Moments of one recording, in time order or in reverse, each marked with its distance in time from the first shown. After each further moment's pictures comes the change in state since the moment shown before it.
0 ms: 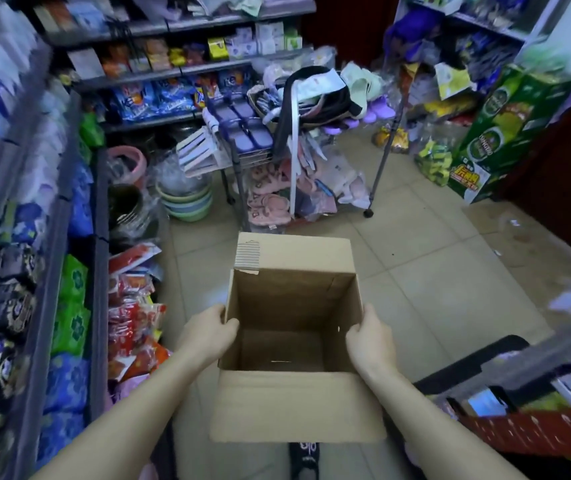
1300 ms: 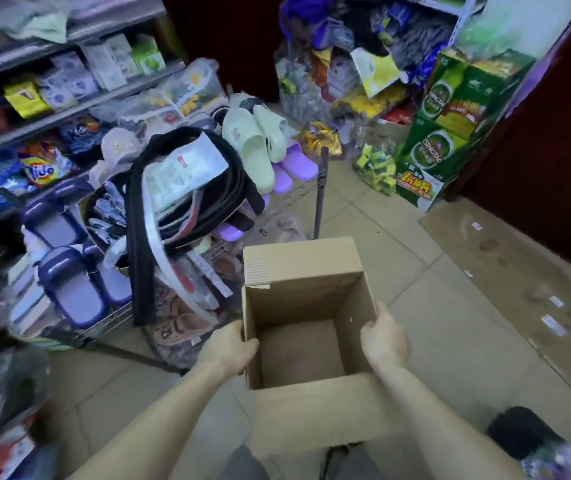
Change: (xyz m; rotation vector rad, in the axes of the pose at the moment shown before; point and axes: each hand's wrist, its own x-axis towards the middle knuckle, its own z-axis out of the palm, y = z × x) left_hand 0.552 0.466 0.036 0.141 -0.343 0.129; right_hand 0.645 -0.095 -0.145 0.043 0.133 0.397
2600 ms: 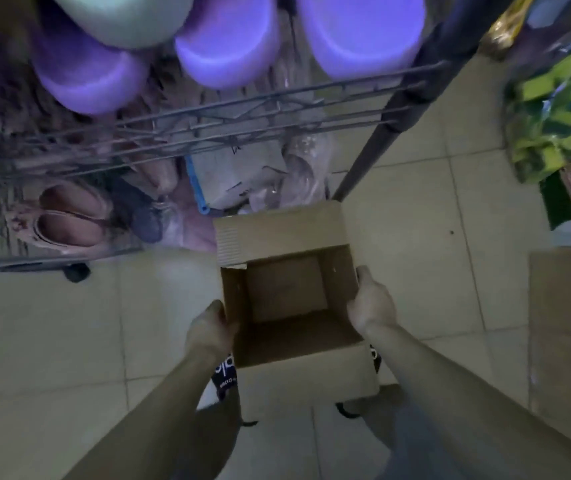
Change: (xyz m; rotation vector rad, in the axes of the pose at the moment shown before) left_hand 0.468 0.073 0.296 -0.361 0.019 -0.636; right_hand 0.590 0.005 0.246 -0.590 -0.613 -0.394
